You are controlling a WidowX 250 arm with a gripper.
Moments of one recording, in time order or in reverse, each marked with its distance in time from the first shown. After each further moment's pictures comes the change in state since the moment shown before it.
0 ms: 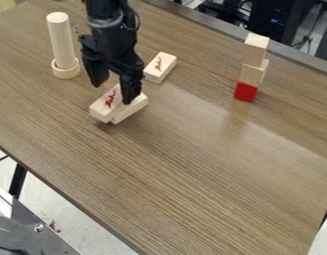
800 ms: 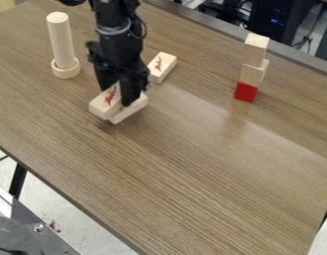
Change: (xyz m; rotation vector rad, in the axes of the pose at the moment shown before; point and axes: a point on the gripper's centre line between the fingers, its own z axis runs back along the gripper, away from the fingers) arm 0.006 -0.008 0.000 -0.018 0.007 -0.023
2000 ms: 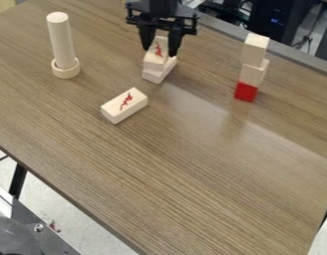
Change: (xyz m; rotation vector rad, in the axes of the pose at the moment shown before) arm 0.096 0.006 0.001 0.035 -0.018 0.376
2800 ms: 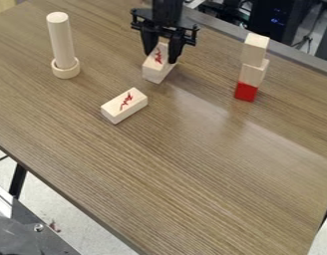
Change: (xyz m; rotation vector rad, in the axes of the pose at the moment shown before) arm 0.005 -0.001 -0.017 0.016 -0.010 -0.130
